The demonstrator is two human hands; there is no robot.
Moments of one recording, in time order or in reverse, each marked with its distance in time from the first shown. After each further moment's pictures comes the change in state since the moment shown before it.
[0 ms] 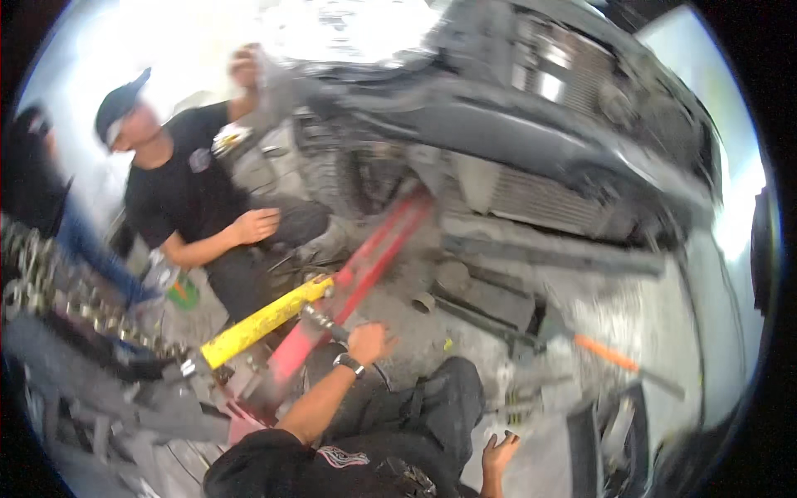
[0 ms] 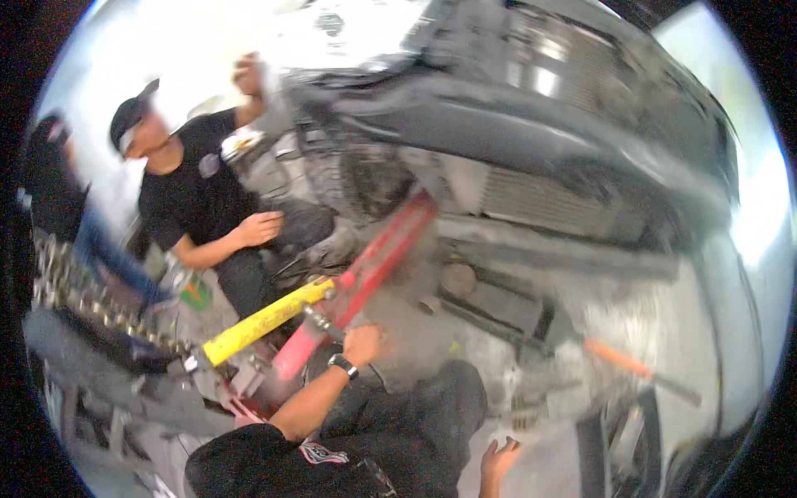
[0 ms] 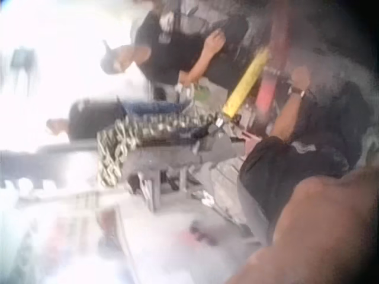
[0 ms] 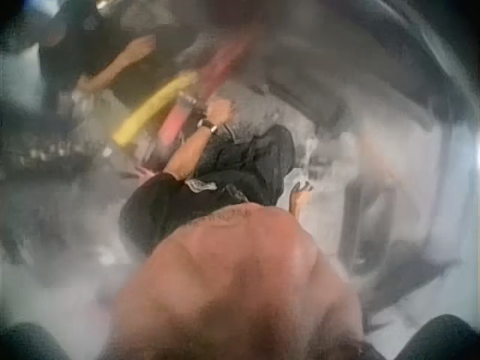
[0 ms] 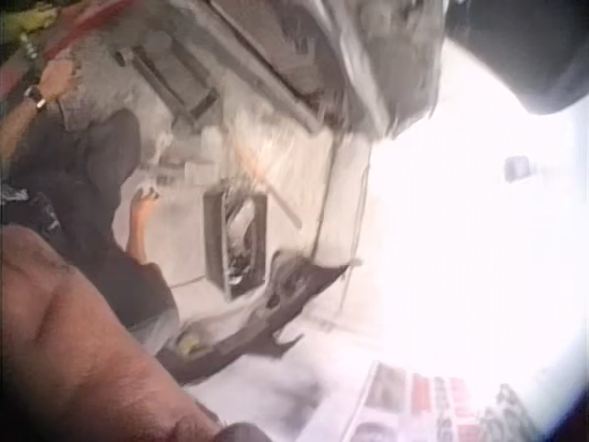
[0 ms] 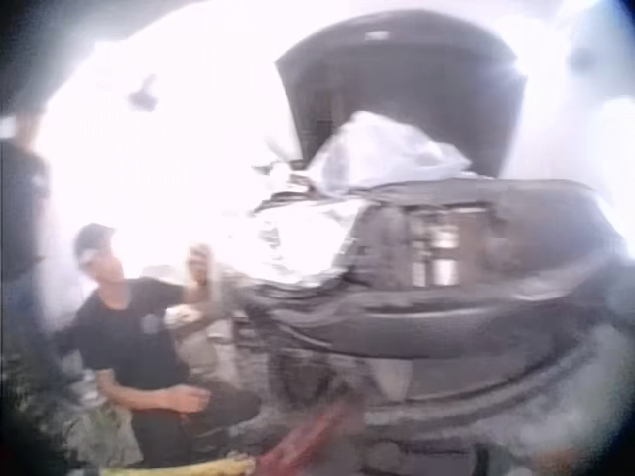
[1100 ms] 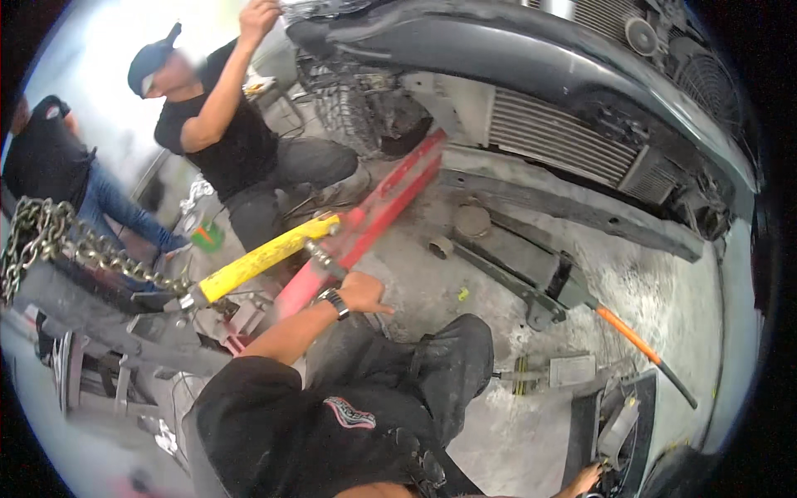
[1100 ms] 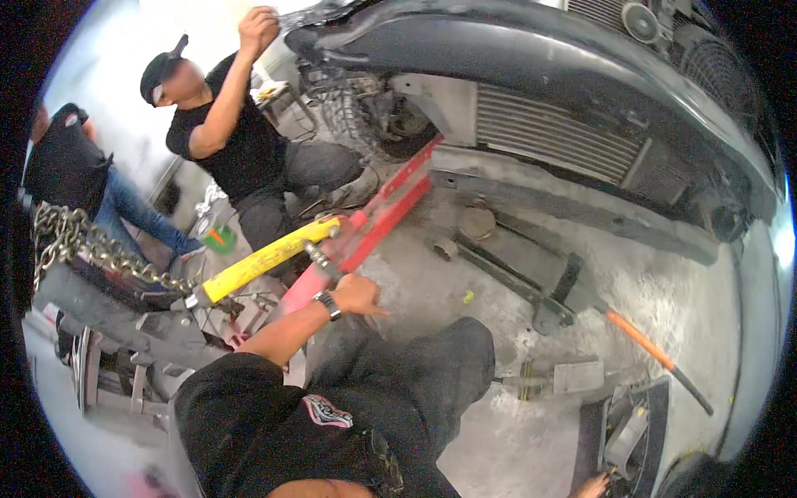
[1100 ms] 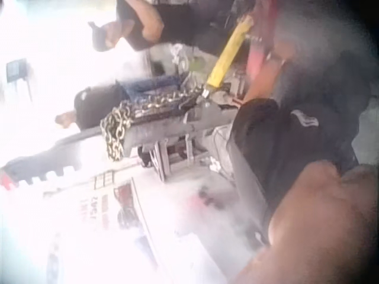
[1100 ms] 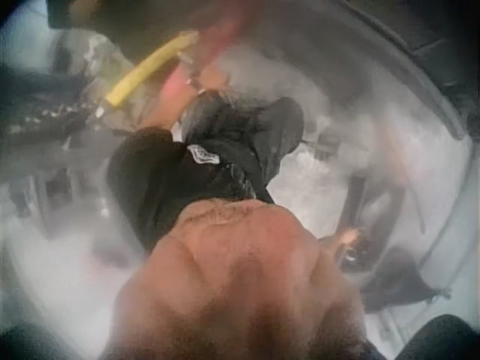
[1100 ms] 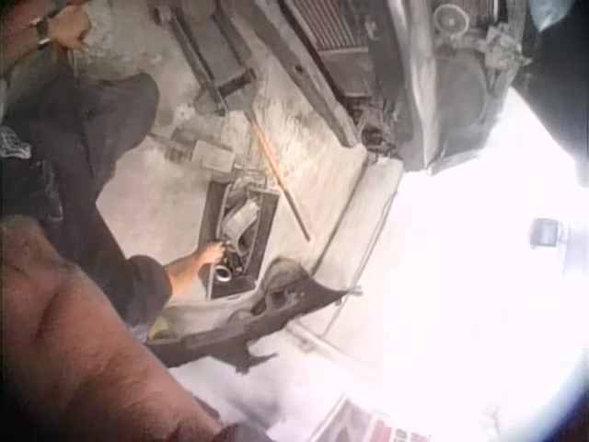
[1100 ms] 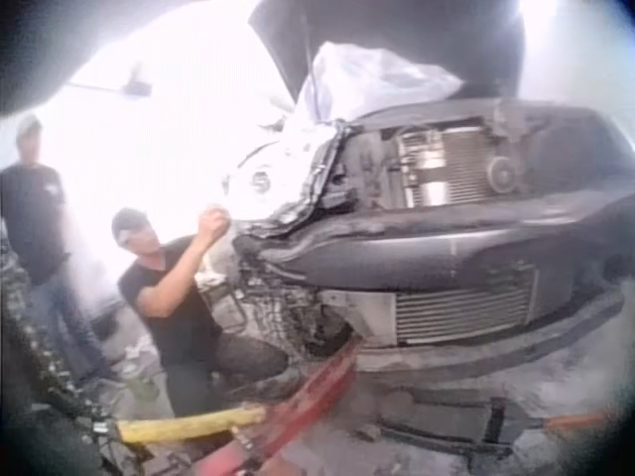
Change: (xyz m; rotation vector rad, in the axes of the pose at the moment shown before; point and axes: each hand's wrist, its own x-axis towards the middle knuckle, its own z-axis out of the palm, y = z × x) left_hand -0.005 -0.002 -0.037 0.275 -0.515 0.107; right_hand 0.044 0.315 -0.172 -0.915 -0.316 0.591
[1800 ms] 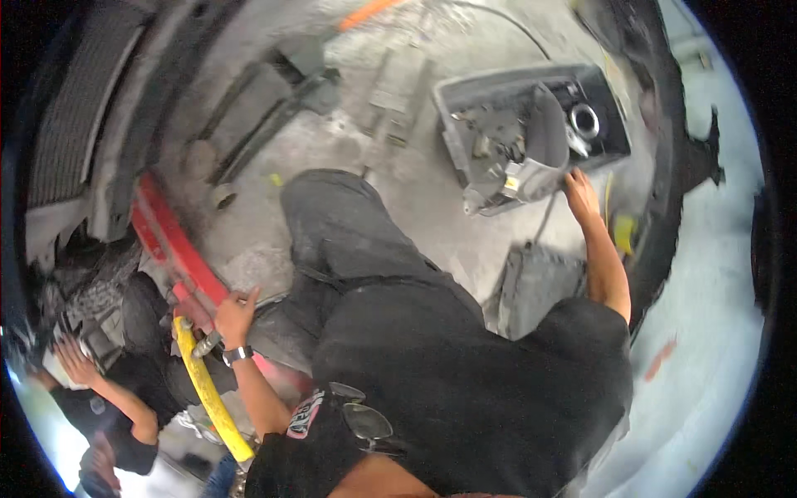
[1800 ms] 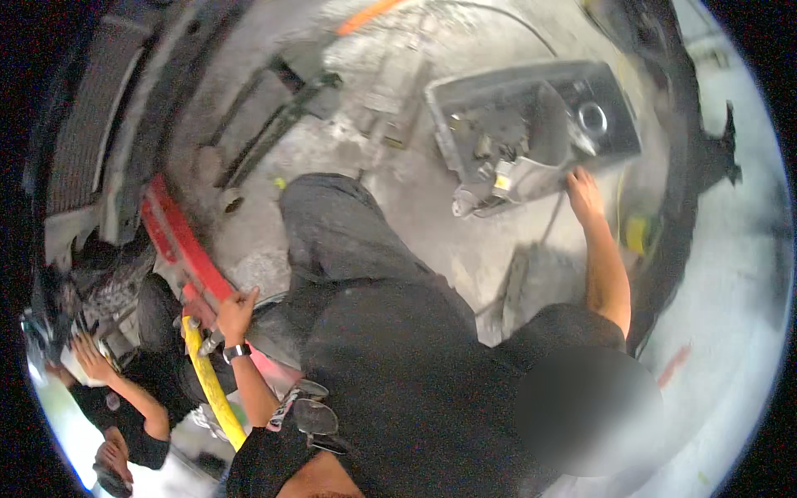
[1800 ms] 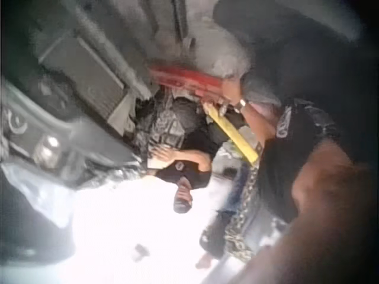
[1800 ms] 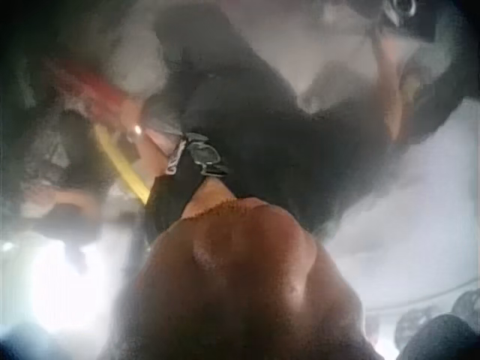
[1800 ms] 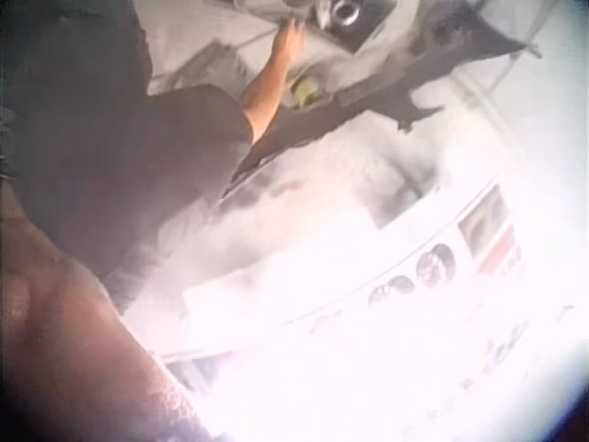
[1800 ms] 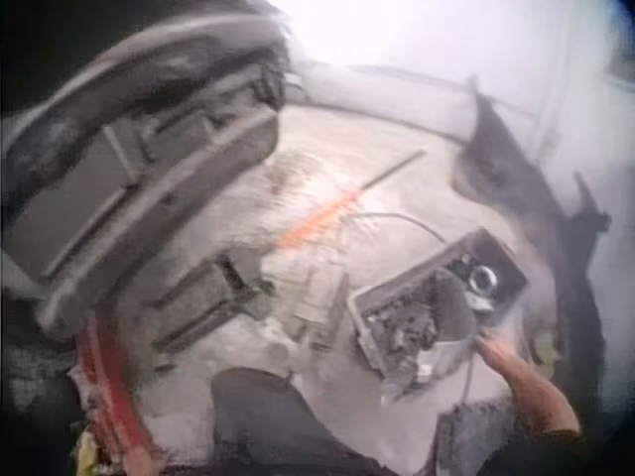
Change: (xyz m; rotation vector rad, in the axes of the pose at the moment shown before) left_hand -0.002 -0.031 0.019 0.118 0.083 0.117; right_hand -0.199 0.024 0.003 0.370 -0.060 -0.282
